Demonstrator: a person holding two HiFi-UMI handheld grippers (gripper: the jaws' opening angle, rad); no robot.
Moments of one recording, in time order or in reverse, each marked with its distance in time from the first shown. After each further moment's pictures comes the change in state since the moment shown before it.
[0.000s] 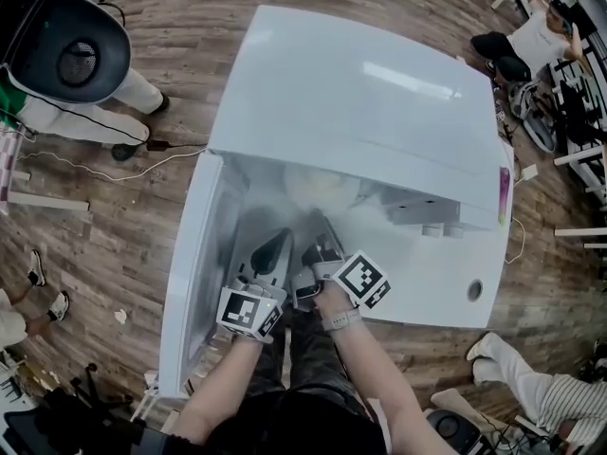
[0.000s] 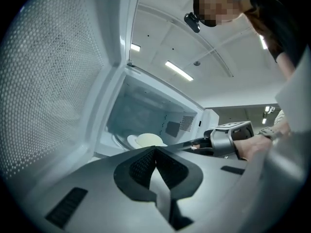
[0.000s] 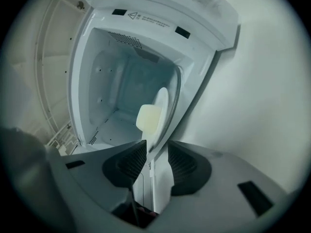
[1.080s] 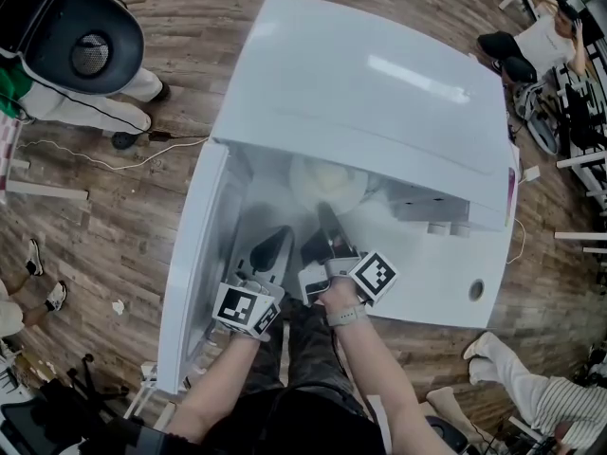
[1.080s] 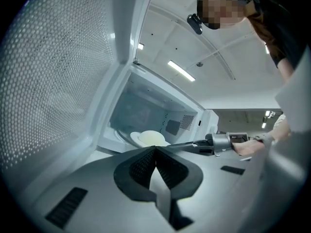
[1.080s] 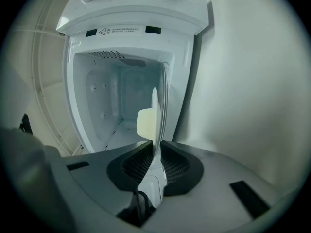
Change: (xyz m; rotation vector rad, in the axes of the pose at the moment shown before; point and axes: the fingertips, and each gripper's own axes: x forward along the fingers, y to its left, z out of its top) left arm -0.005 0.004 -0.010 -0.046 0.016 -0.007; right arm 0.001 -0.003 0.005 0.210 -0.015 0.123
